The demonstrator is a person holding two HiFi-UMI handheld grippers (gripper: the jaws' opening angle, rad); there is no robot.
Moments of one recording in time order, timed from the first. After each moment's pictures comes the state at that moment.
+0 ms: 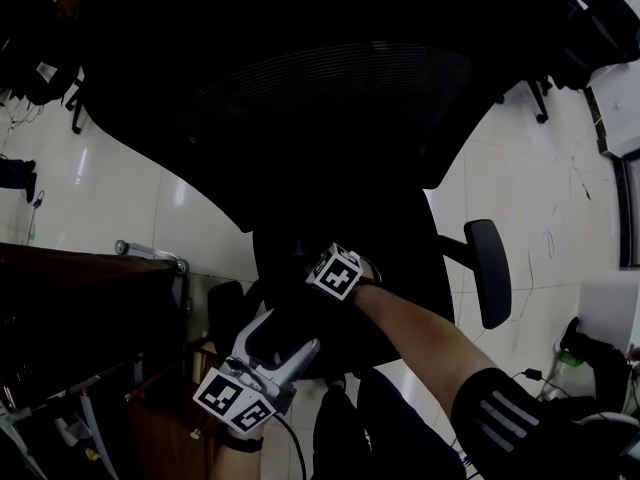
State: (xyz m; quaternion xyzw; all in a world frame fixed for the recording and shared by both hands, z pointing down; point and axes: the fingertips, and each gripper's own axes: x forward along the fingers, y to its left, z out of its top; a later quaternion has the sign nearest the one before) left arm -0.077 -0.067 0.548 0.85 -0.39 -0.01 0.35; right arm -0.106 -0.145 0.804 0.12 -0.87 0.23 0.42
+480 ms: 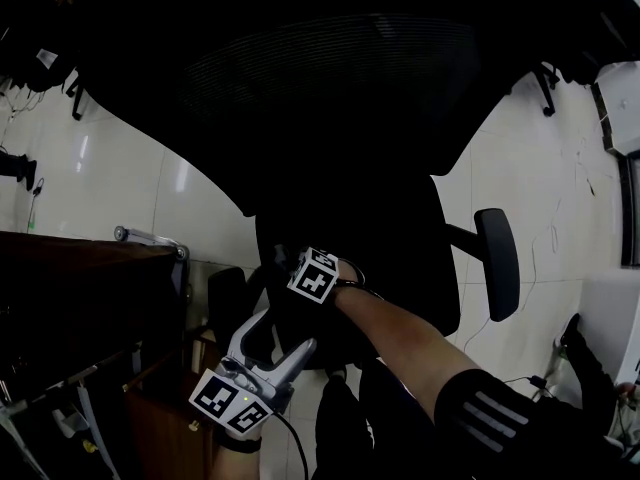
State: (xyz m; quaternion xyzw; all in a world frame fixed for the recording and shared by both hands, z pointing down) left arm -0.093 -0.051 0.556 0.84 -0.41 -0.01 0.35; right arm -0.158 -0.103 0.833 0.07 -0.87 0.20 0.45
